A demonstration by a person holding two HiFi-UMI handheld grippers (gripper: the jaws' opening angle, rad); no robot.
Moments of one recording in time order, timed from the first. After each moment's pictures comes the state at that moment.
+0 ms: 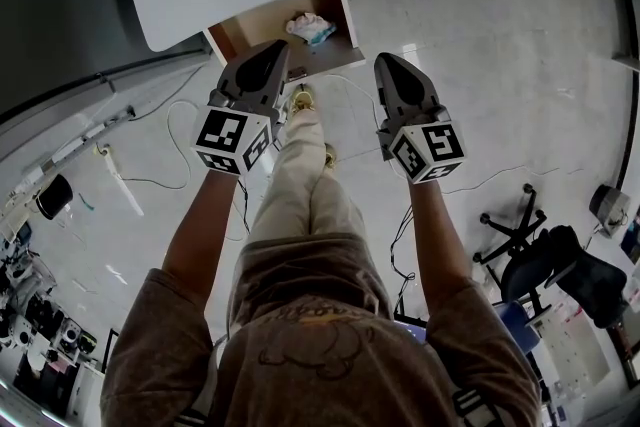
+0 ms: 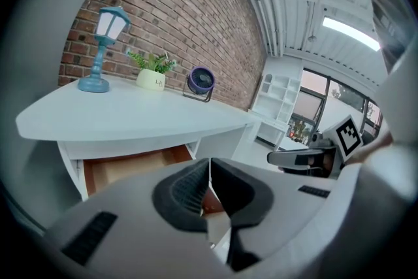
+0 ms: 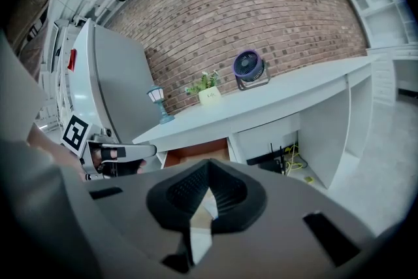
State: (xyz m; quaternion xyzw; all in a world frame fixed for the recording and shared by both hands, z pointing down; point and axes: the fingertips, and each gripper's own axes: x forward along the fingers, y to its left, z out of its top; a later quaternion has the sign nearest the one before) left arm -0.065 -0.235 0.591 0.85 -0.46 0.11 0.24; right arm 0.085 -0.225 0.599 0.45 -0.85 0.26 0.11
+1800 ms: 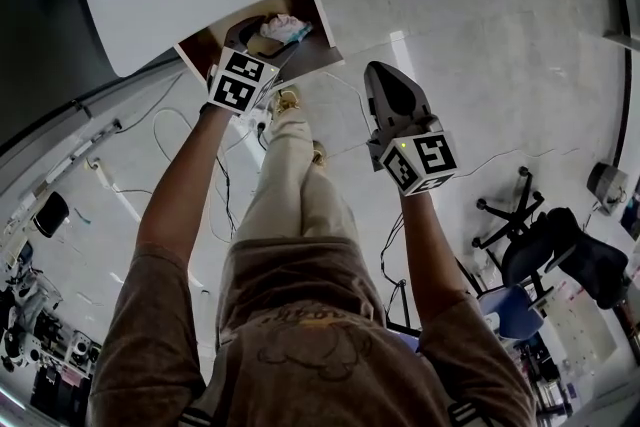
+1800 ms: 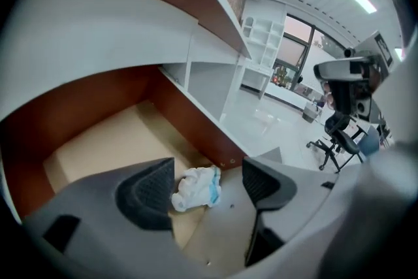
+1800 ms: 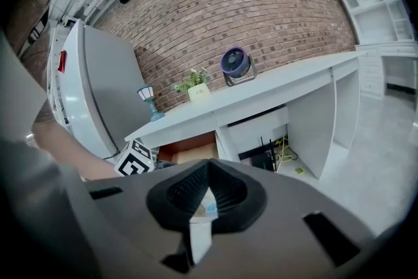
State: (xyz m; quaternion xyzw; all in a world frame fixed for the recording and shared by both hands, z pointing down) left arm -0.021 -0.268 0.753 0.86 -0.32 0.32 0.23; right arm 0.112 -0.217 0.612 0.48 -0.82 0.28 0.12
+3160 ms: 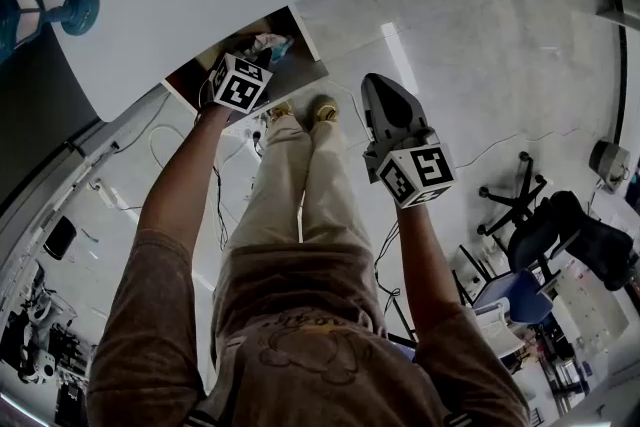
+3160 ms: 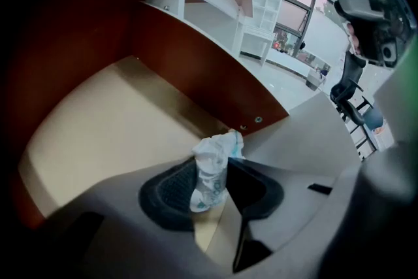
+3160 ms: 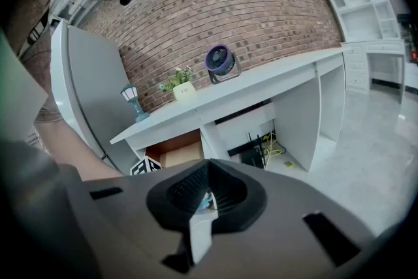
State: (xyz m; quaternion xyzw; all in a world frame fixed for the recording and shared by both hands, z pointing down) left arm -0.028 -0.274 0.844 0.82 -0.28 0.46 0.22; right arm 0.136 -0.226 0.625 0.52 -0.79 0.31 0.12
